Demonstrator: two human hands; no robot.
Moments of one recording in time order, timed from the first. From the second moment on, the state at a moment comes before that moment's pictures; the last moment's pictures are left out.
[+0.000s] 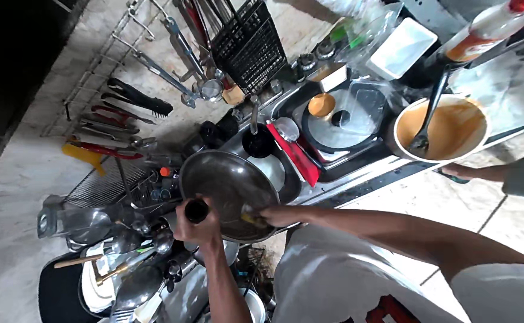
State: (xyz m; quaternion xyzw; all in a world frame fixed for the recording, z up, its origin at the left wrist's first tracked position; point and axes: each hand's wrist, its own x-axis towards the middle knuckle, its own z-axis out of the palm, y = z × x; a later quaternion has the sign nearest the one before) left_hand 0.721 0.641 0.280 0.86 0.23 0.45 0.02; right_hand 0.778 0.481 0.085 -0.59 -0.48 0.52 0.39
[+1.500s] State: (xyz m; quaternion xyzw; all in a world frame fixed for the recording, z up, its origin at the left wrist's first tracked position) left_hand 0.712 0.613 0.275 0.87 0.17 0.44 0.12; right_hand 0.818 0.650 0.099 -0.75 -0.34 0.17 0.54
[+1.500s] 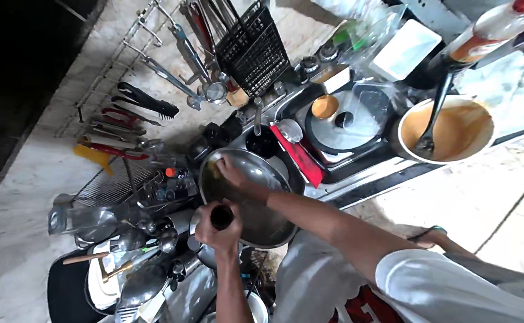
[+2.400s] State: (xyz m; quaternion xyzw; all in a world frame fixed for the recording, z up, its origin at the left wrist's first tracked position) left_hand 0.731 0.653 0.304 0.85 0.23 0.47 0.06; right_hand 0.831 0.469 0.089 -0.64 -0.58 0.41 0.29
